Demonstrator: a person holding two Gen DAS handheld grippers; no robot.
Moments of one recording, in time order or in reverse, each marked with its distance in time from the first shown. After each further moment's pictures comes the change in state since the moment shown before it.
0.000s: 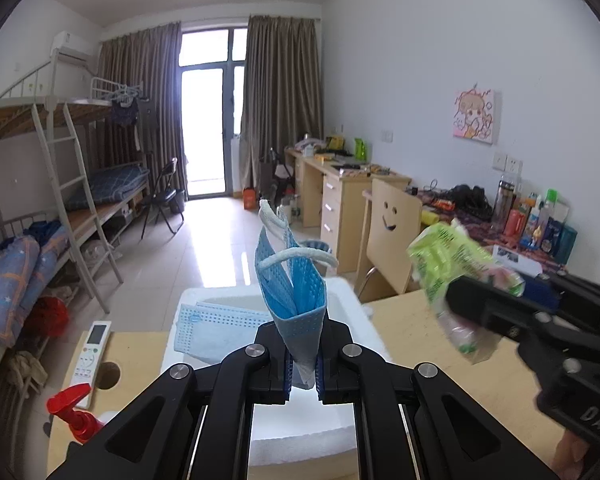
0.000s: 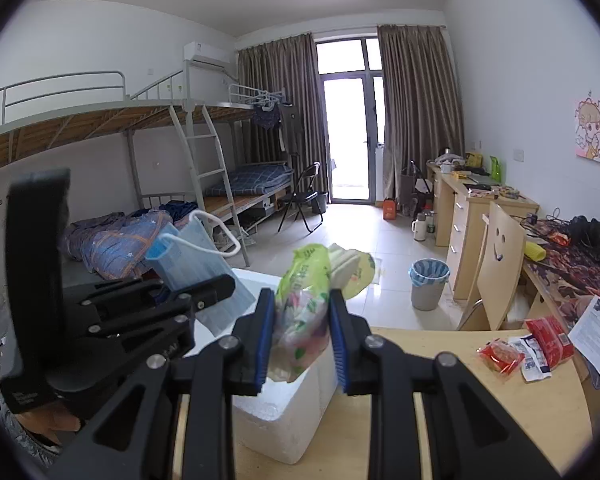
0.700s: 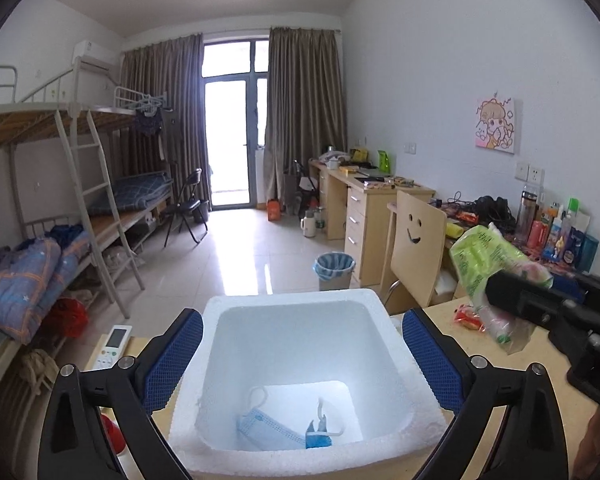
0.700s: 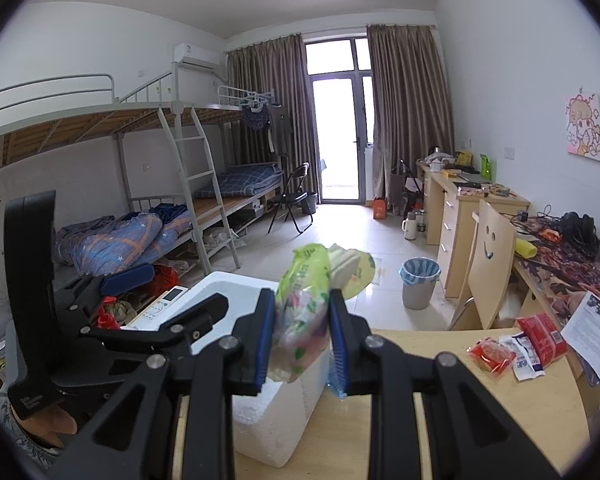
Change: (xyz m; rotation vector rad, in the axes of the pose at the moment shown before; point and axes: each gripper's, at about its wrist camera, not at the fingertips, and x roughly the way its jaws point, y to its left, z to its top) left arm 0.004 -0.002 -0.001 -0.016 -0.049 0.094; right arm 0.005 -0.006 0.007 0.017 -0.001 -0.037
